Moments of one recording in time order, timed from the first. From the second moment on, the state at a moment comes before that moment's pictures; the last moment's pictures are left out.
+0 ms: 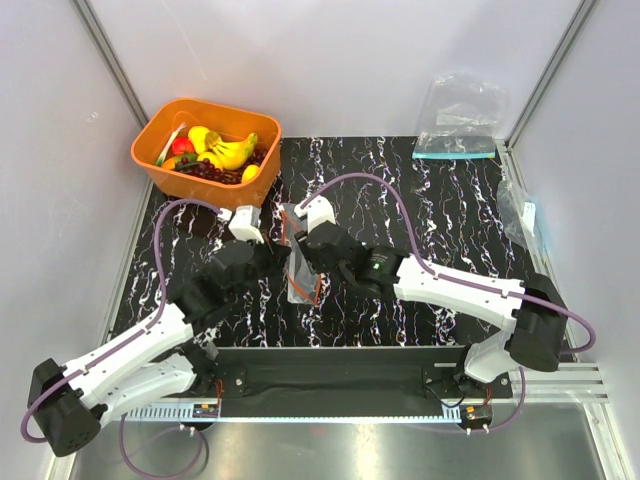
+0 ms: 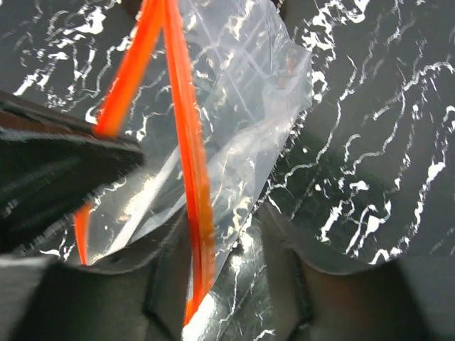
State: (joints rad) left arm -0.77 0.85 0.62 -0.10 -0.27 -0.64; right arm 1.10 1.50 1.21 -0.30 0.47 0.27
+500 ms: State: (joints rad) left arm -0.77 0.86 0.64 -0.17 -0.35 -0.62; right arm 1.10 1.46 1.22 -0.40 0.50 0.28
